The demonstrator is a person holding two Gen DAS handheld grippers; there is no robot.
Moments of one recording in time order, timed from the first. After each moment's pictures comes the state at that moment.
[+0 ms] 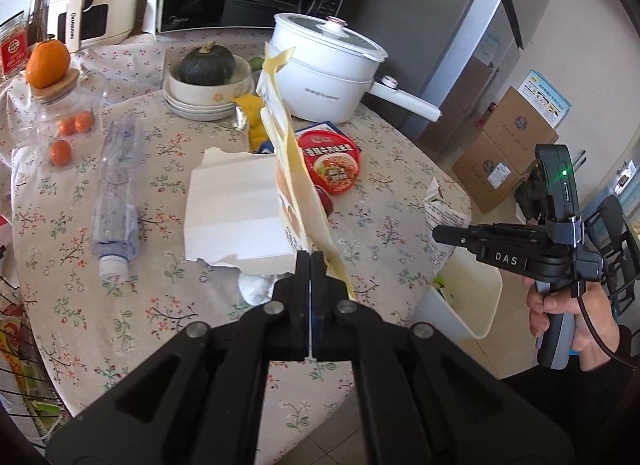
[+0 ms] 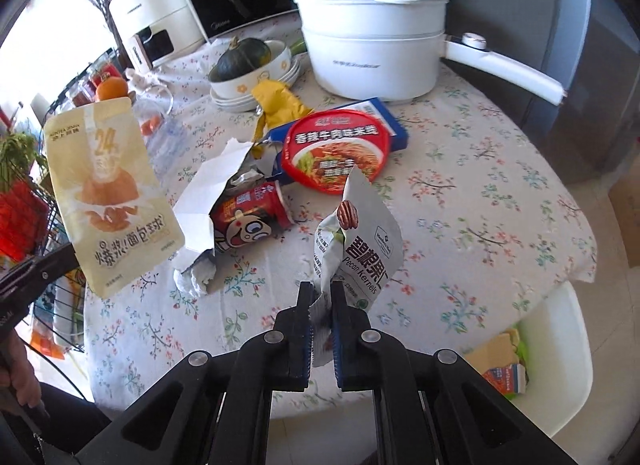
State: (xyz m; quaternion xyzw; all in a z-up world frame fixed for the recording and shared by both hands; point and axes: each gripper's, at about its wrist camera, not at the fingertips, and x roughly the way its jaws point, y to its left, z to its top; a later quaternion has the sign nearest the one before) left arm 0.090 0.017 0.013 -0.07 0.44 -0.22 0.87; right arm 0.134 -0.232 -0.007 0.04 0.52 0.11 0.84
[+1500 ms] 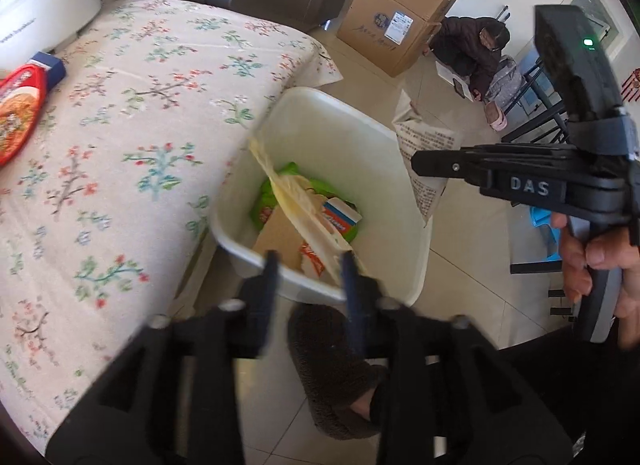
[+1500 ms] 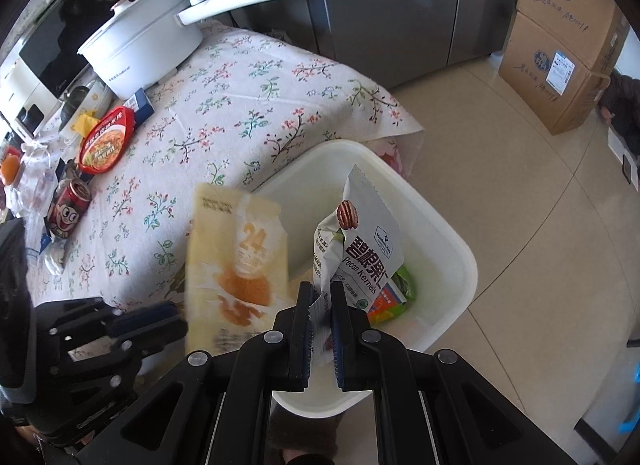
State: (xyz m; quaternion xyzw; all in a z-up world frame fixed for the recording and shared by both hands) left arm 0.063 -0.271 -0.087 0.07 0.52 -0.40 0.75; right arm 0.047 -0.463 -0.070 0.13 0.58 -0.06 0.81
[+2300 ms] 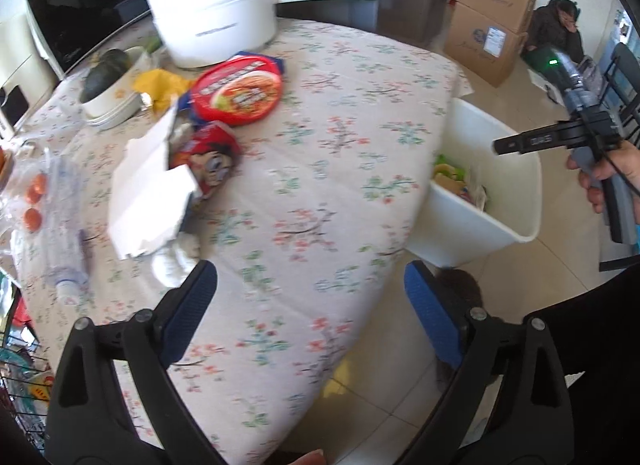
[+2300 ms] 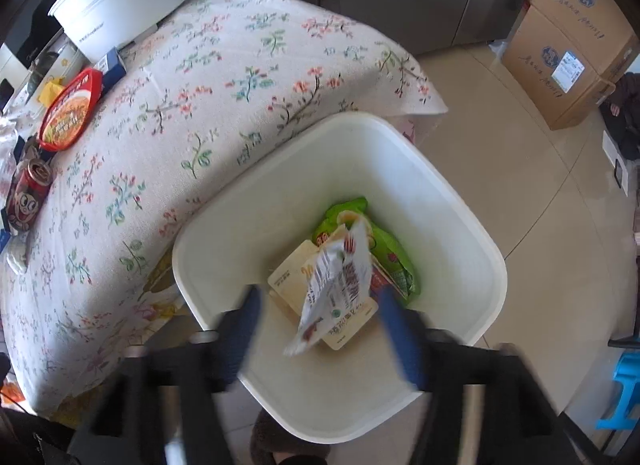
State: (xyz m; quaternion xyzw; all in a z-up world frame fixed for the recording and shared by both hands) left arm 0.066 -0.101 -0.043 0.16 0.48 -0.23 0.83; right arm 0.086 -0.436 -0.099 0.09 0.61 -0.09 0.78
